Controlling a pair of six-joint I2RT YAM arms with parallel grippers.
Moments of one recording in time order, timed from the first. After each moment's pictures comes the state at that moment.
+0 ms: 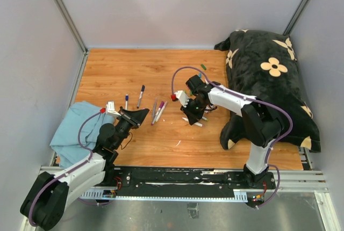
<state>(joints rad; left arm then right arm) -0.46 0.80 0.01 0.84 -0.02 -1.03 0.62 1.83 1.25 -0.72 -0.40 -0.50</state>
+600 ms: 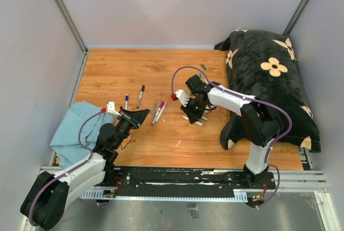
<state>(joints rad) -0.46 0.81 0.01 0.84 0.00 -1.05 0.62 1.85 1.25 -0.70 -0.36 -0.48</state>
